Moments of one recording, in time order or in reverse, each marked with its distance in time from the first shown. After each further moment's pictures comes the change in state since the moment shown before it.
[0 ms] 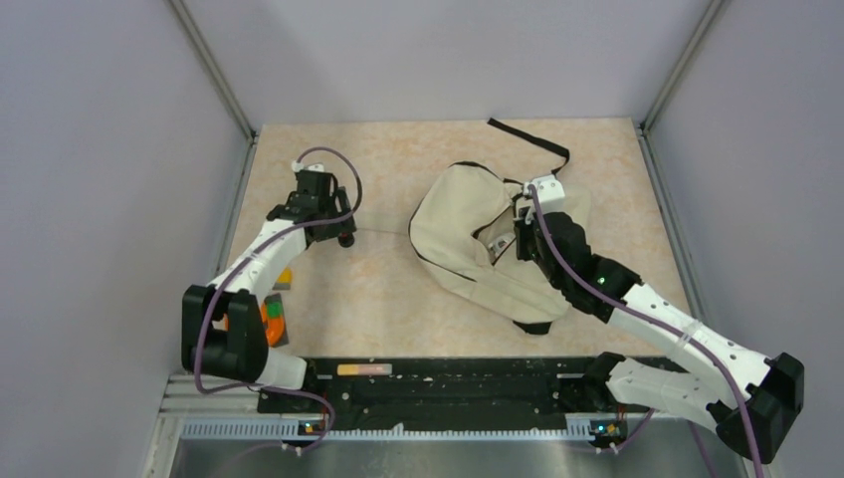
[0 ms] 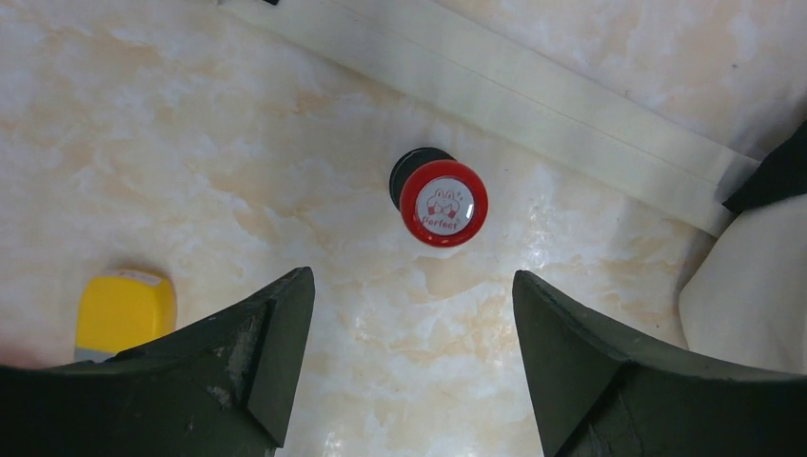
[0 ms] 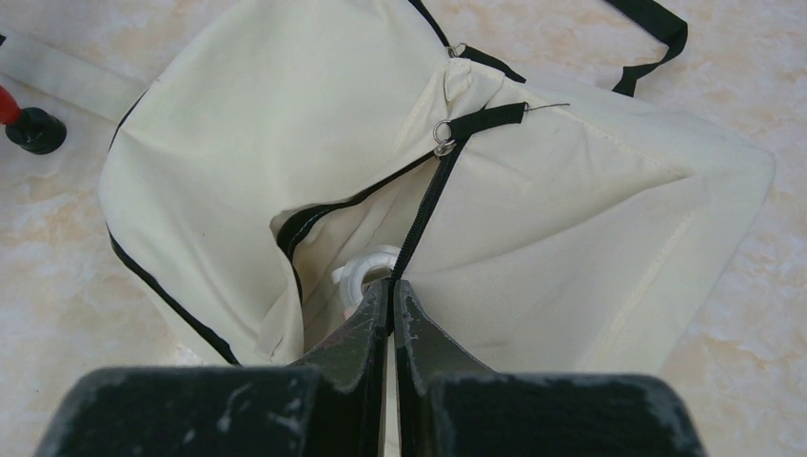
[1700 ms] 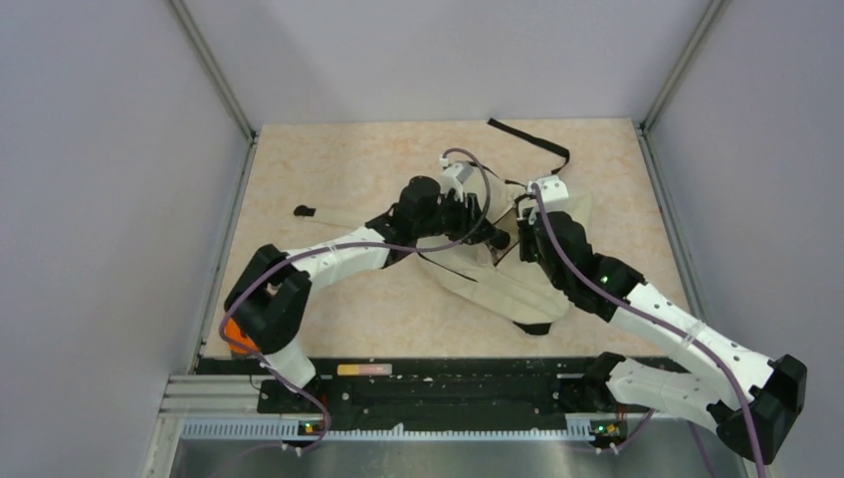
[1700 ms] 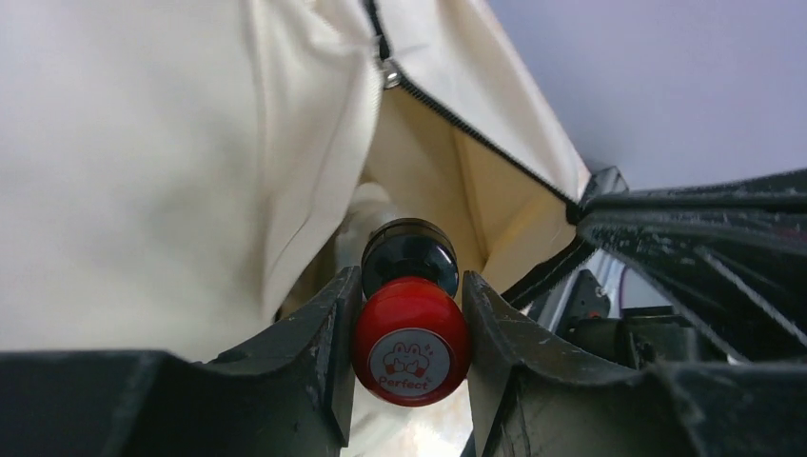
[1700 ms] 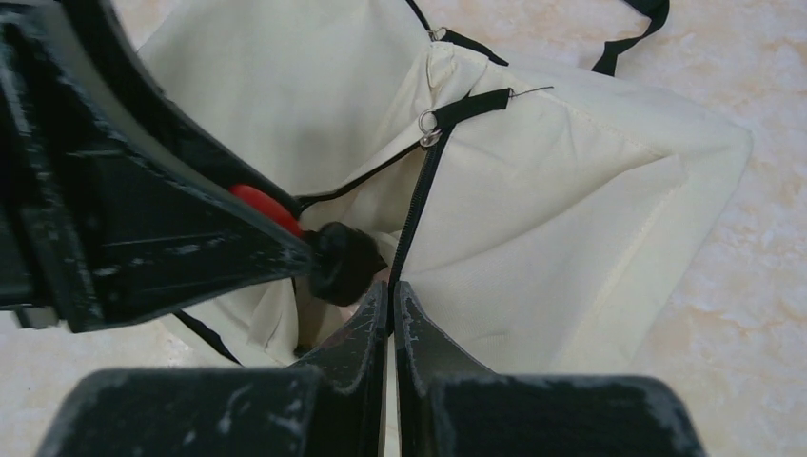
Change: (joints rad) left arm -0.542 0.227 0.070 0.685 0.573 -0.180; right arm 0.000 -0.003 0.029 -0.085 0.030 0.032
